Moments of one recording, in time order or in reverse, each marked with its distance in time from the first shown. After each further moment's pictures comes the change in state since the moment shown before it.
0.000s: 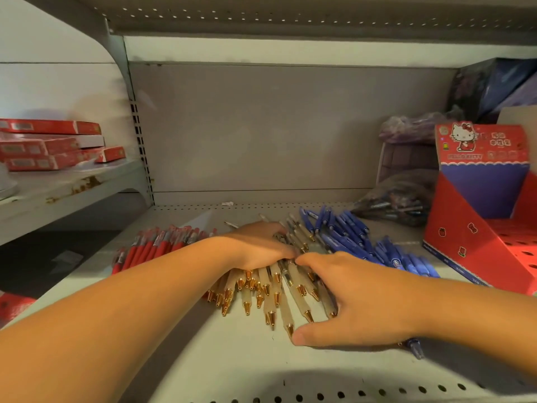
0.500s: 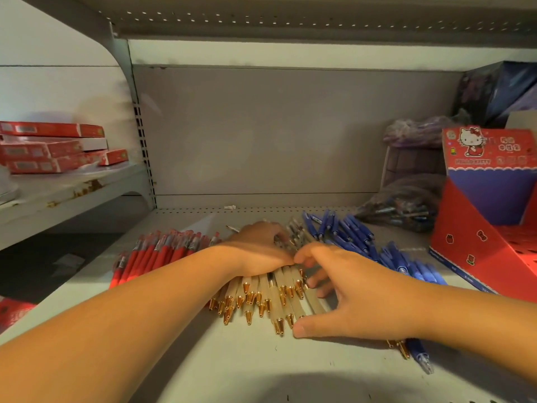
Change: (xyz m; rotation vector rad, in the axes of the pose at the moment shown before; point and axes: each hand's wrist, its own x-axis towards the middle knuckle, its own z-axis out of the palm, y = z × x) left_hand 0.001 -0.006 0.002 -0.098 0.104 0.005; right_hand 0.013 0.010 0.002 0.138 0.079 -0.031
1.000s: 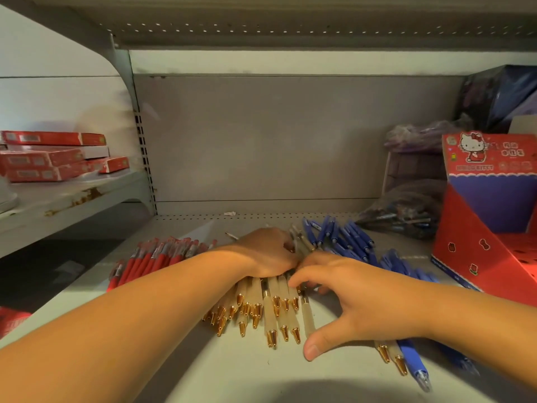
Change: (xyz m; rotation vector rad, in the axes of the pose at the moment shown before) left_hand 0.013 0.019 0.000 0.133 -0.072 0.026; right_hand 0.009 0.019 -0.012 -0.110 -0.102 -0.138
